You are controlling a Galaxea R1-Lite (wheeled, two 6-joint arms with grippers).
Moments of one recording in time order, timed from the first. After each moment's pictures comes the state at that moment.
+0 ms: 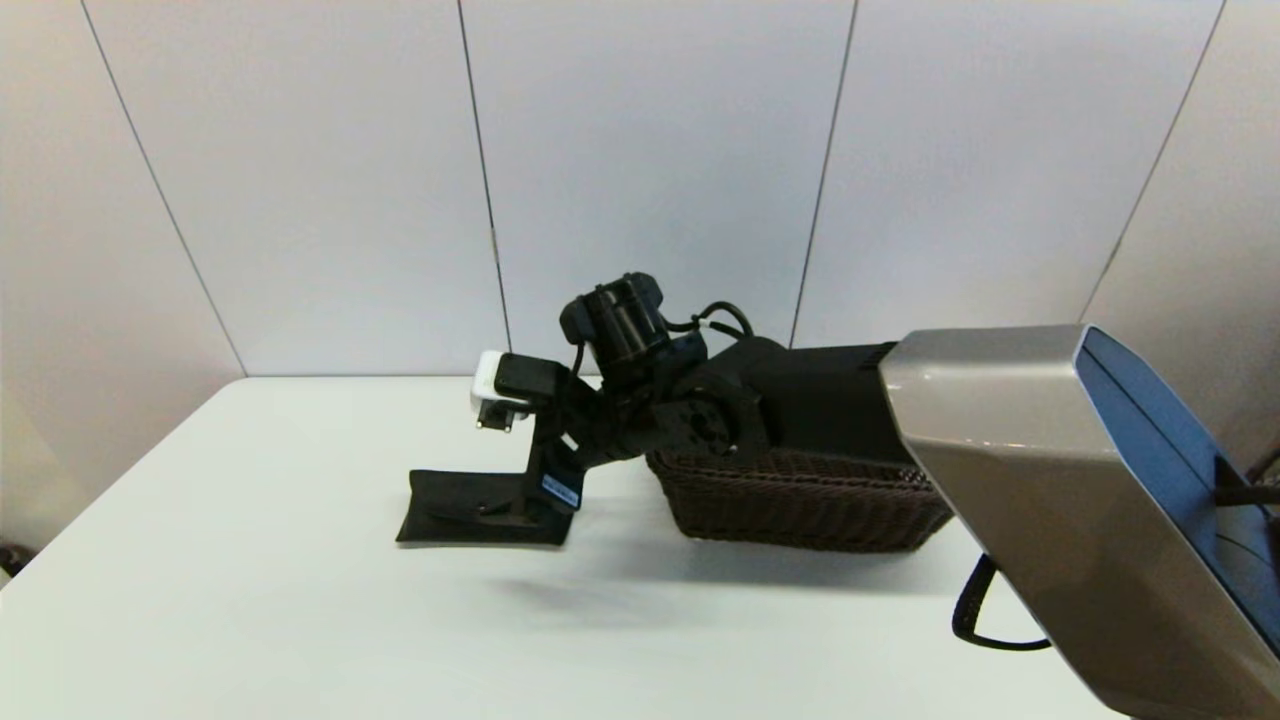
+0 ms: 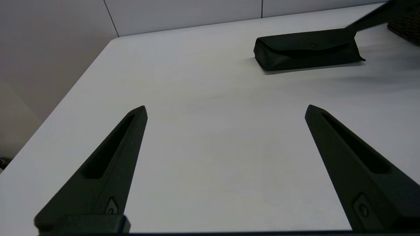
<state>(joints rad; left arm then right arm) 0.00 0.00 -0.01 0.02 -0.04 0.14 0.78 2.39 -1.95 0.14 0.43 -0.75</state>
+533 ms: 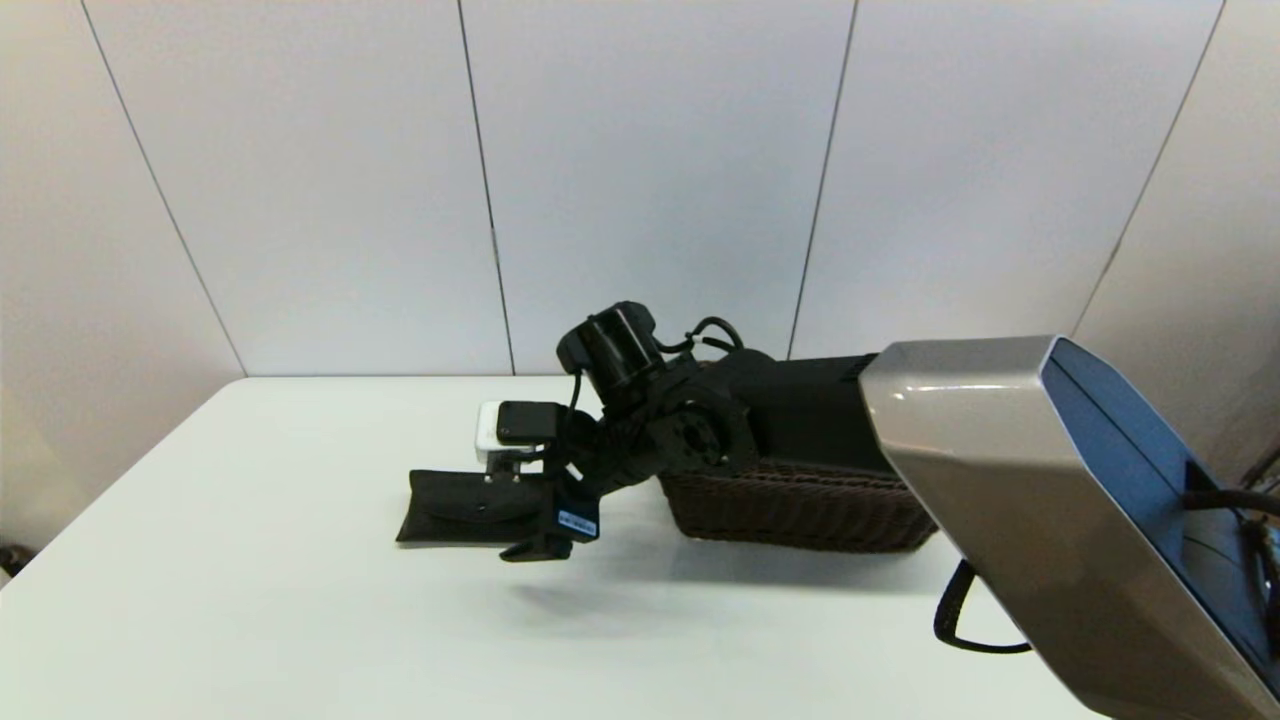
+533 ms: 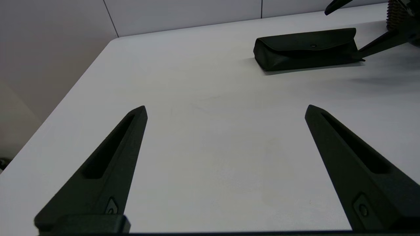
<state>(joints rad) 0.00 0.00 -0.01 0.02 -0.04 0.14 0.79 2.41 -1.95 0.24 0.42 -0.84</state>
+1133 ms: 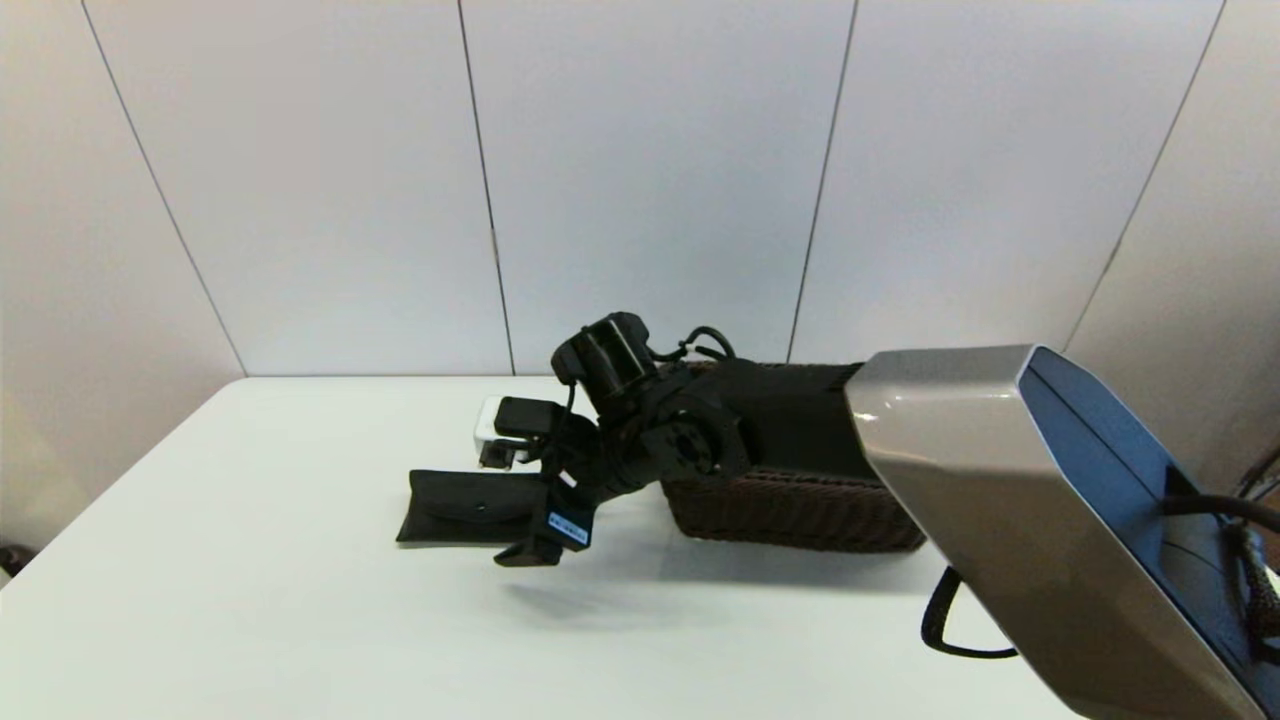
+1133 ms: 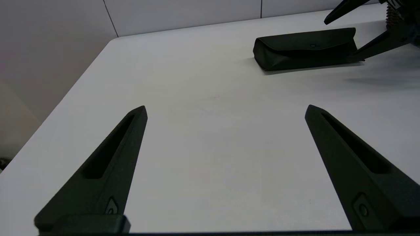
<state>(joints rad) 0.00 0.00 -0.01 0.02 -0.04 0.14 0.80 2.43 -1.95 0.24 0.39 -0.67</state>
